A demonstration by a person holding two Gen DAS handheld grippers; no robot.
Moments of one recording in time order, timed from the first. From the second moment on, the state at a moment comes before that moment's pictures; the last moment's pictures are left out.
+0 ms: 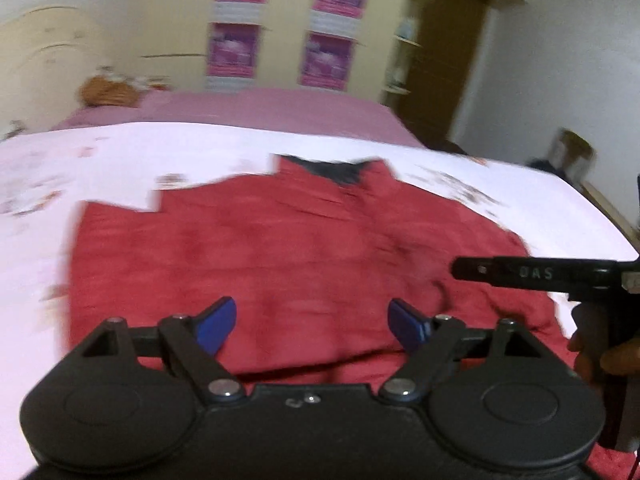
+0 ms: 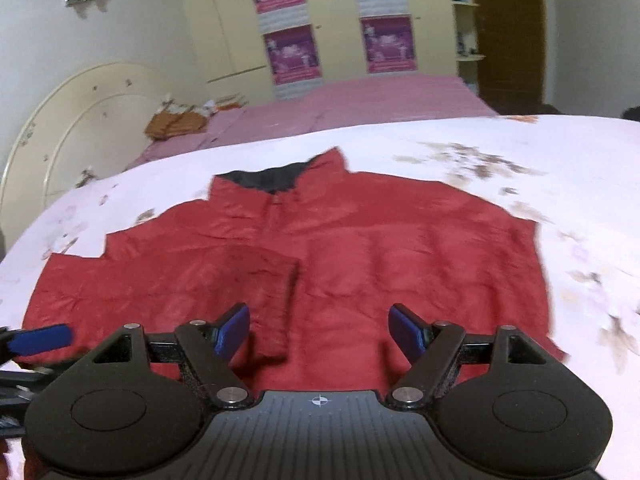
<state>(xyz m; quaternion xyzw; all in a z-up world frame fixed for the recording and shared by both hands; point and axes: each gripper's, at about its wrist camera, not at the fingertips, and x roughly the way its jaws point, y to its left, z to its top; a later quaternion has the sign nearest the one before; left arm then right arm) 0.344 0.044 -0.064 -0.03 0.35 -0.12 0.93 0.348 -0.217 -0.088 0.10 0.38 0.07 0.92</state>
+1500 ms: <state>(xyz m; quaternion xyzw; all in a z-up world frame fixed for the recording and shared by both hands) 0.356 0.109 -0.077 -0.01 0.35 -0.07 0.94 0.347 -0.288 -0.068 0.06 0.34 -0.03 0.94</state>
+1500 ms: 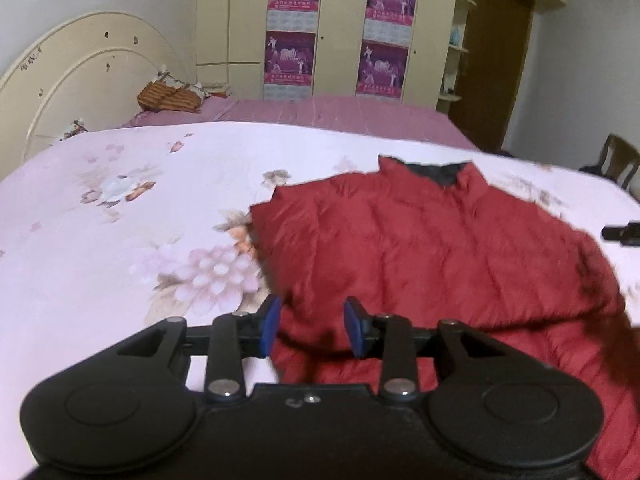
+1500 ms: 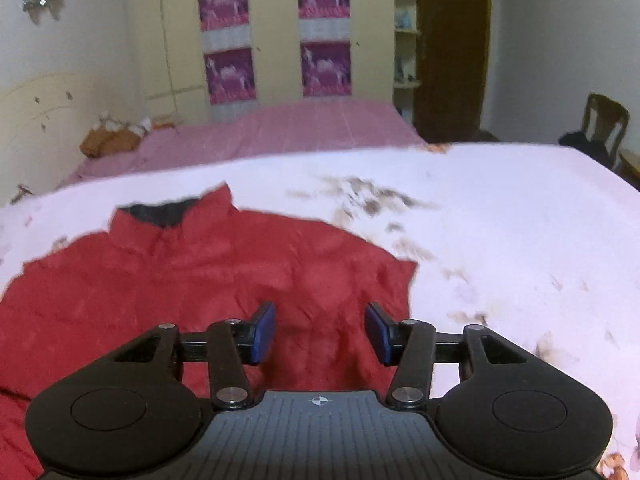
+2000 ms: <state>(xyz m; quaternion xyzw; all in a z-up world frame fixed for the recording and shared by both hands) 0.453 0.070 -0.117 -0.01 0.36 -0.07 0.93 0.409 -0.228 -0.115 -0.01 0.37 0.01 0.93</state>
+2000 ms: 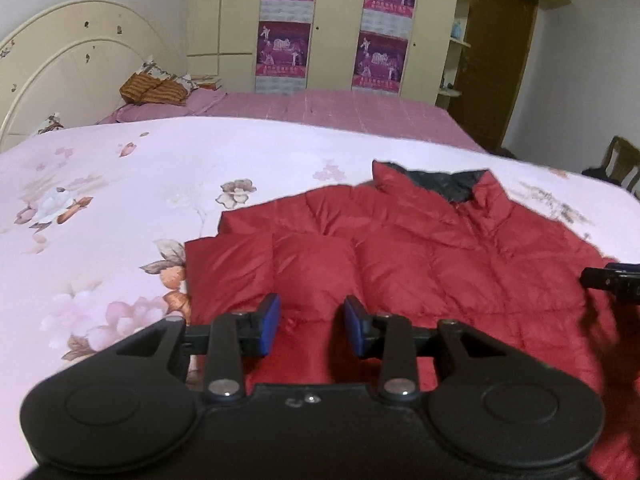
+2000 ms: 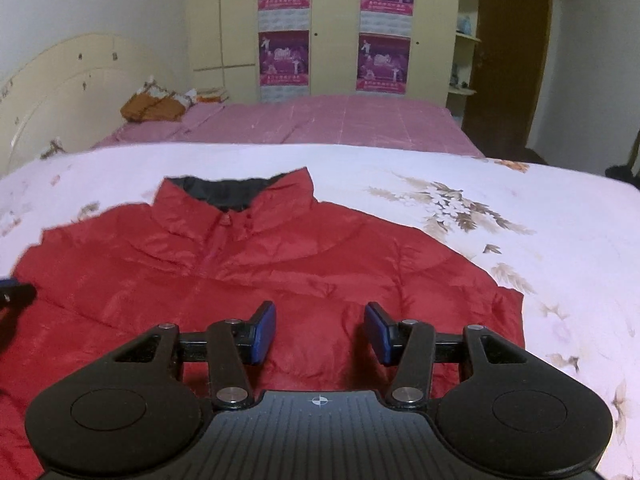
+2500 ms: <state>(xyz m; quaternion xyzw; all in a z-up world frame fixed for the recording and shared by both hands) 0.463 0.063 -0.127 0.00 0.39 -0.04 0.92 0.411 -0.251 -0.116 0.01 0.35 0.00 0.94</state>
